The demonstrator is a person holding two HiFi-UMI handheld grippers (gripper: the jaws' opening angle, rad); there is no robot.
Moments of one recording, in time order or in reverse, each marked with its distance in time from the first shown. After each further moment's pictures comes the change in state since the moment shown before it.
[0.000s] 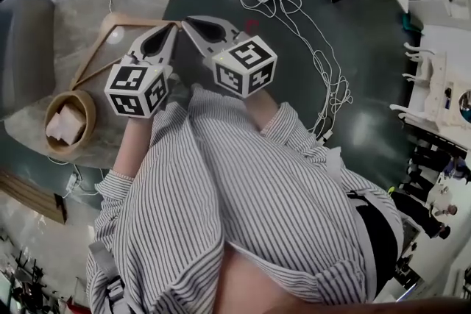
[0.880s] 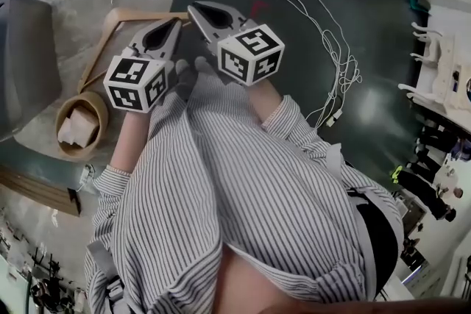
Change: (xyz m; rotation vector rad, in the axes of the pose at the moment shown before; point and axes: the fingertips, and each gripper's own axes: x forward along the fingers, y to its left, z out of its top) left arm 0.010 0.028 -0.017 0.036 0.132 -0.103; right arm 0.033 -0.026 -0.008 0.110 -0.020 -0.101
